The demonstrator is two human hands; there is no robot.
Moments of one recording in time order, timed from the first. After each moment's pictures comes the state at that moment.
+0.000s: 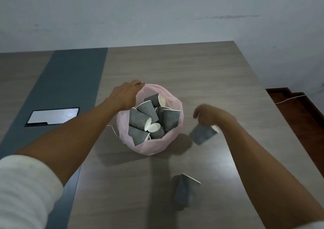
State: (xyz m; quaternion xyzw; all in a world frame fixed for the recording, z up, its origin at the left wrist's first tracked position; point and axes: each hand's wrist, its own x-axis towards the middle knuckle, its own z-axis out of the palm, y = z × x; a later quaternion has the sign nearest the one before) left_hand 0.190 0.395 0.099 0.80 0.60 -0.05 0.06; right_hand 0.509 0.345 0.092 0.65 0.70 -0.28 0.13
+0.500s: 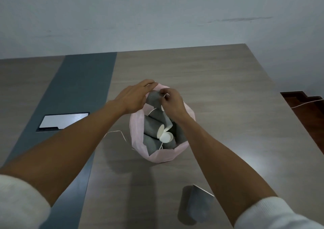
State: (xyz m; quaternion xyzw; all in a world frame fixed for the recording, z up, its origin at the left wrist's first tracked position) left_hand 0.174 0.402 0.113 0.86 0.51 0.04 0.04; right_hand 0.354 0.396 0.065 0.58 0.62 -0.37 -0.37
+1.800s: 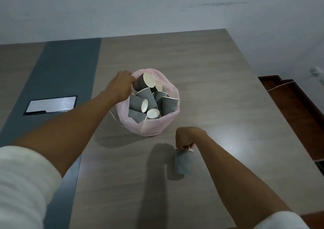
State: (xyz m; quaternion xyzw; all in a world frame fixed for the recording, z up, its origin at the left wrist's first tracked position) left_hand 0.189 0.345 0.098 0.80 0.59 0.05 0.06; right_hand 0.455 0.235 0.017 0.57 0.64 -0.43 0.29
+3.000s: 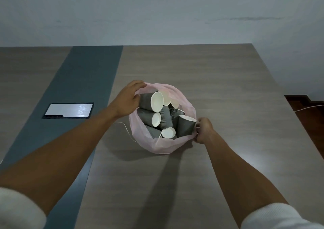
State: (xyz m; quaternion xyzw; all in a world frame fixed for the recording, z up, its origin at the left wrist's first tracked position) left_hand 0.143 0.358 0.089 0.76 0.58 0.24 0.17; right_hand 0.441 0.336 0.010 0.72 0.10 -0.61 -0.32
